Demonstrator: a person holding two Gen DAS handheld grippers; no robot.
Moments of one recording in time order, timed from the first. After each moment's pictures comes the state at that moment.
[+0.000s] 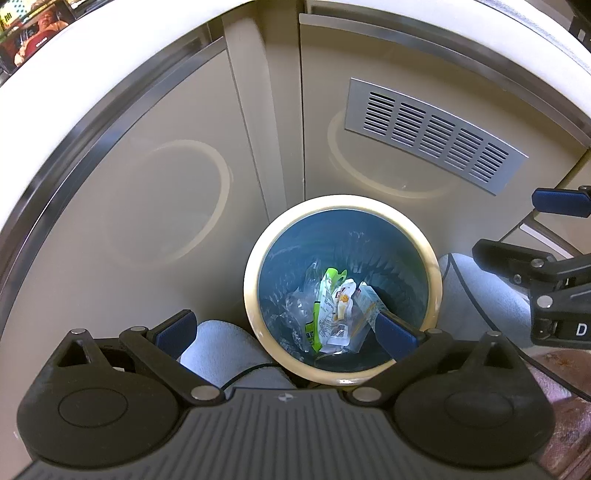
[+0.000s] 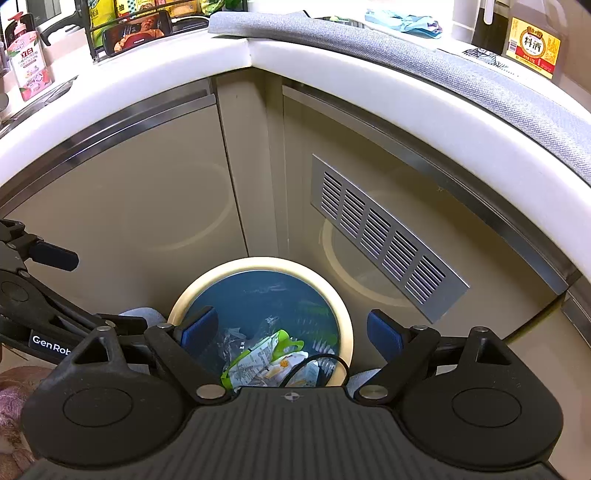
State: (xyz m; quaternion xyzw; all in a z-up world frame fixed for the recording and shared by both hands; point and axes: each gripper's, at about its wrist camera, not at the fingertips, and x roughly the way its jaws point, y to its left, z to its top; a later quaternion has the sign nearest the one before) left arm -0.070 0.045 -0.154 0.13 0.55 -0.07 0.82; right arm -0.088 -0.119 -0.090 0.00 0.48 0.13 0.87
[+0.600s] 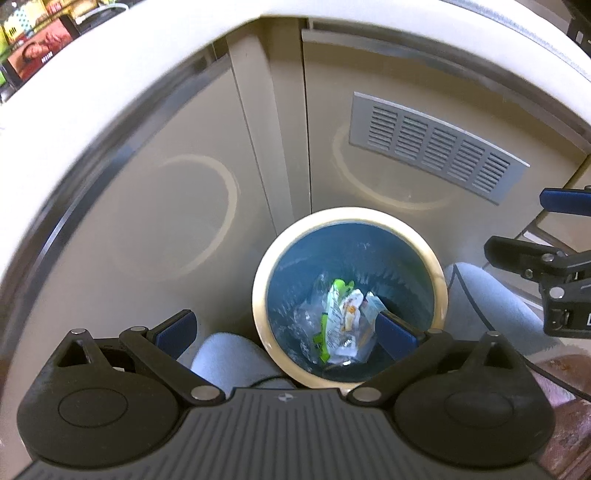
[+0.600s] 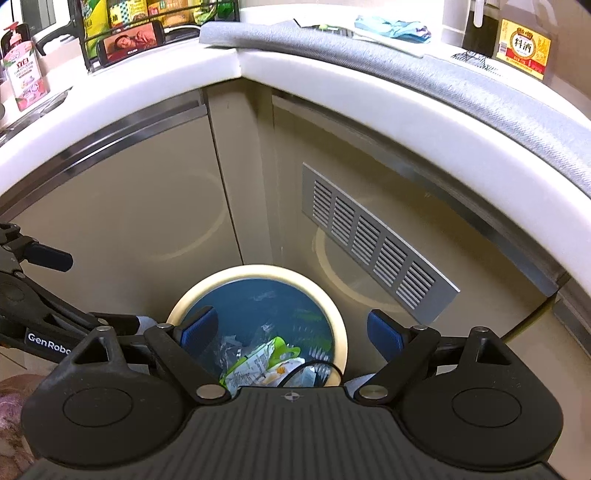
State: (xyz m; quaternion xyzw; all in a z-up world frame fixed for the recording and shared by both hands) left arm -0.071 0.044 -0.142 0.14 0.53 -0.06 0.83; right arm -0.091 -0.127 -0.082 0.01 0.47 0.12 0.87
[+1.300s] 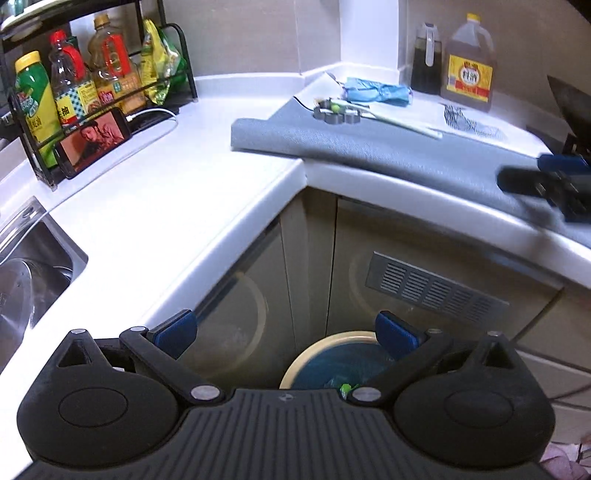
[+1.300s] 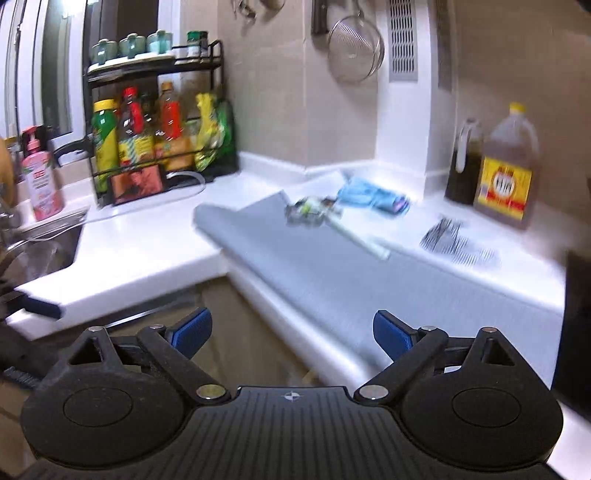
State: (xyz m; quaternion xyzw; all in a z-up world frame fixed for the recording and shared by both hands) left arm -0.050 0.058 -0.026 0.10 0.41 -0.05 0.91; right arm -0.019 -0.180 0.035 0.02 0.30 0.13 0.95
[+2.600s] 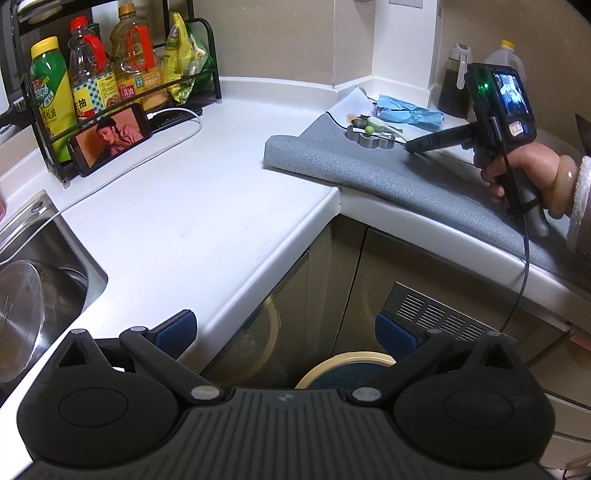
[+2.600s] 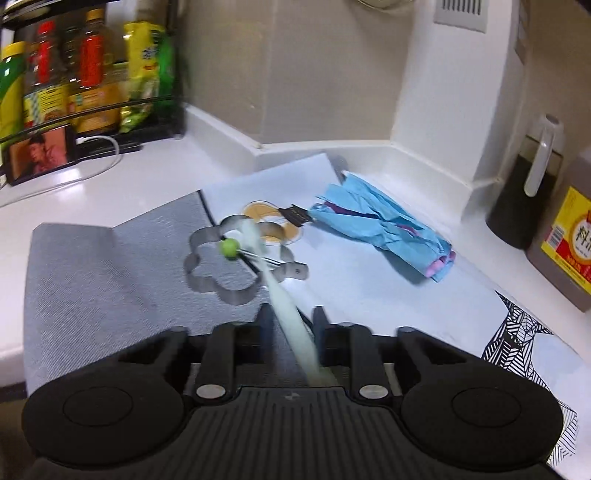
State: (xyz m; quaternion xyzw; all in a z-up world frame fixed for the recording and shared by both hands) left arm -0.013 0.082 -0.001 0.07 0.41 -0.03 0.91; right arm 0.222 -0.162 -0.034 -0.06 0.36 0.14 0.92
